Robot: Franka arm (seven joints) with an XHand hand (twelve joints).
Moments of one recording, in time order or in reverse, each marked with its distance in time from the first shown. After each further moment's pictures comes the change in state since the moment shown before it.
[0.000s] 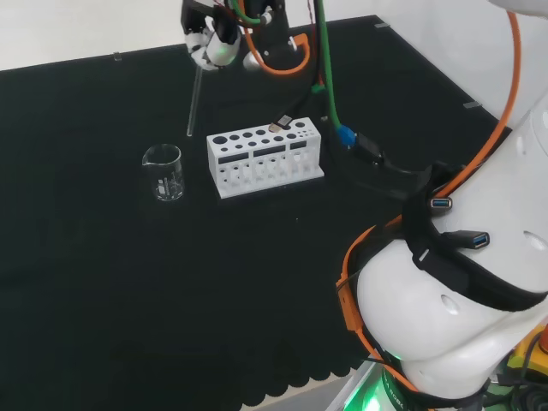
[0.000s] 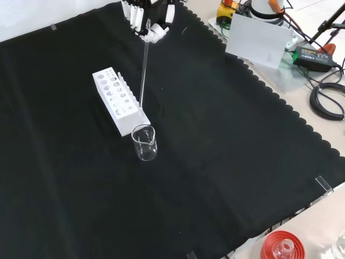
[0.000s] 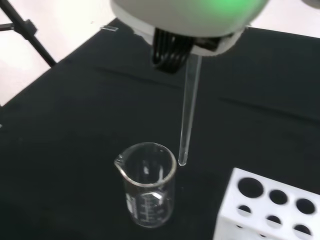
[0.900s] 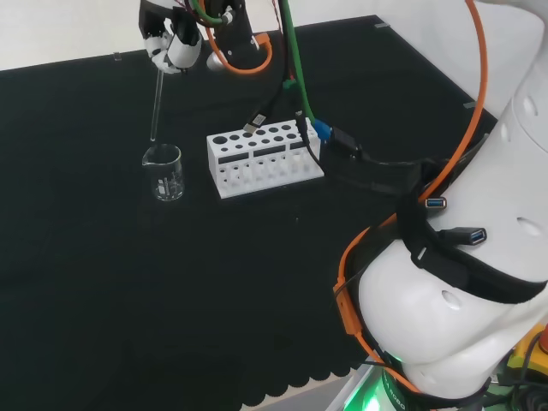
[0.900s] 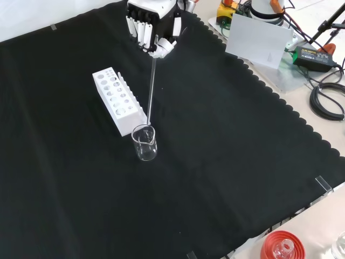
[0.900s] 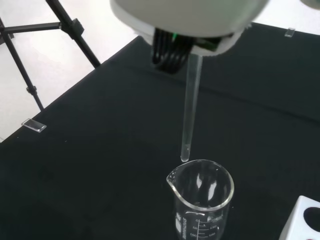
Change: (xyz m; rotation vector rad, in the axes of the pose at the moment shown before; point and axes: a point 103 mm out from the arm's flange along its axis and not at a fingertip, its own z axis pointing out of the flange) arm 0.042 0.032 0.002 0.011 0.015 -0.095
